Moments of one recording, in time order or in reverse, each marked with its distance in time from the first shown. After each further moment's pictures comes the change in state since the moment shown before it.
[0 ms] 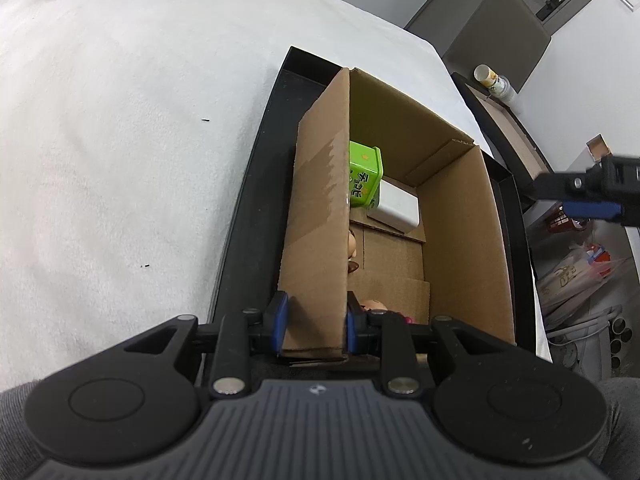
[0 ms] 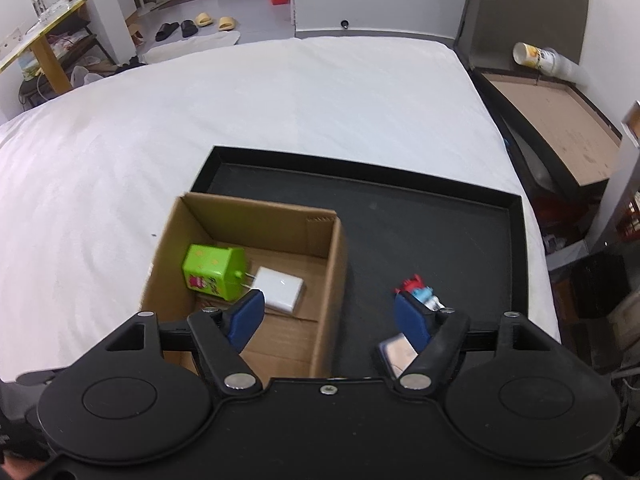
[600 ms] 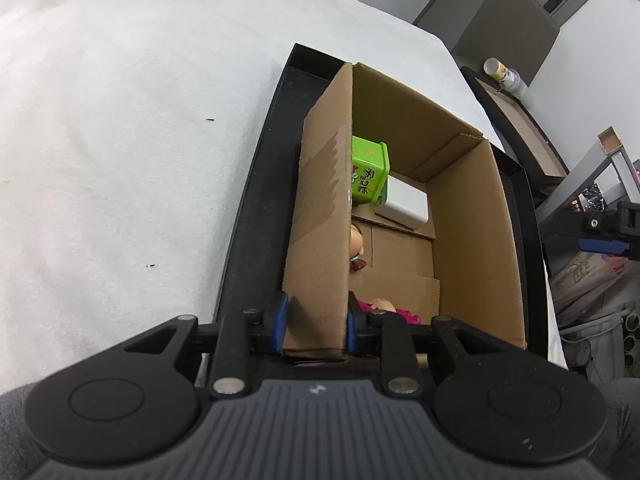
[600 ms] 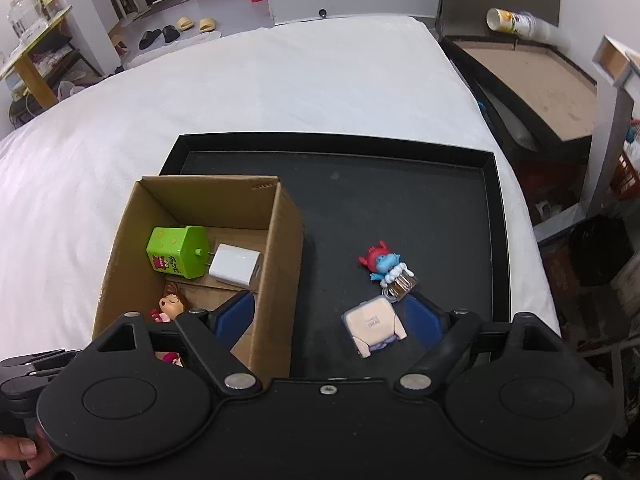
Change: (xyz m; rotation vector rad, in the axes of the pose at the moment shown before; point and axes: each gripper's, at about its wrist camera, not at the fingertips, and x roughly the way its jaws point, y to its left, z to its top) left arm 0.005 -0.007 0.000 0.012 0.007 0.051; right arm 0.008 -0.047 -0.025 0.081 0.019 0.029
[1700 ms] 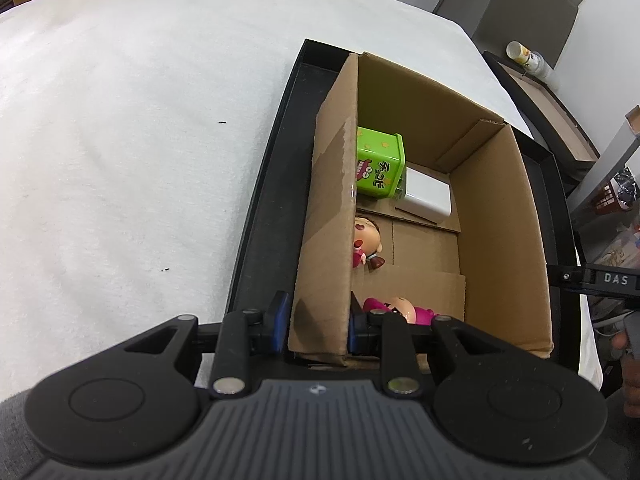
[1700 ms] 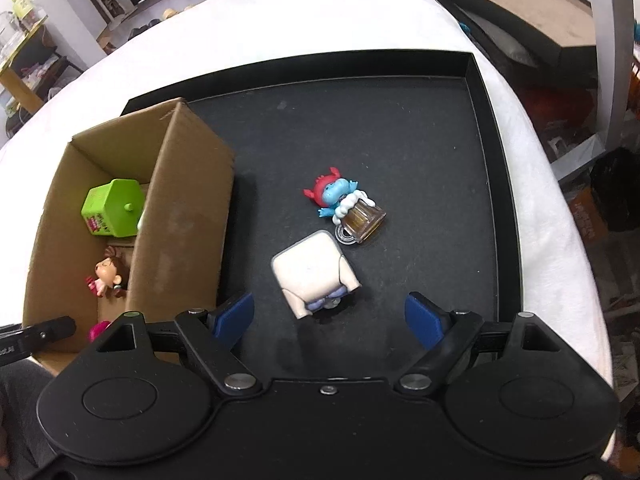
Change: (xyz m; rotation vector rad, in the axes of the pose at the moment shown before) left arm 0.006 -0.015 0.001 0.038 0.014 0.124; right arm 0.063 -0.064 -0.044 0.092 0.067 0.076
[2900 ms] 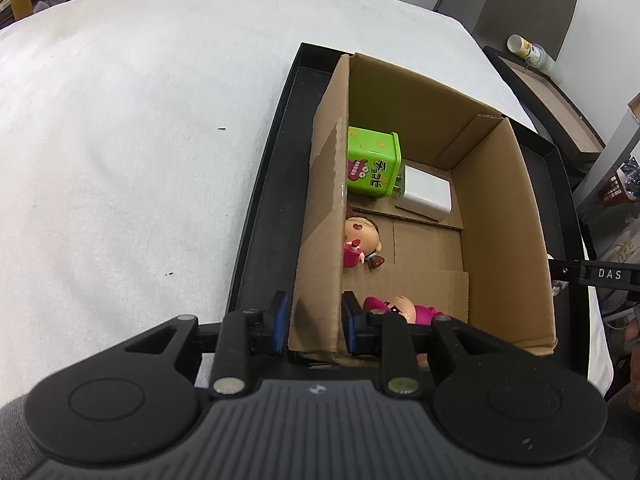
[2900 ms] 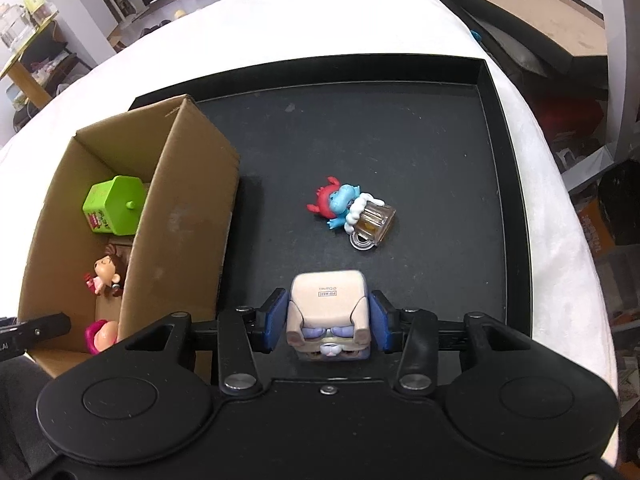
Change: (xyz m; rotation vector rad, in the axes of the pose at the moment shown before) left arm -0.003 -0.010 -0.001 0.030 -0.010 0.038; right arm -0.001 0.003 -0.003 -0.048 -0.023 0.006
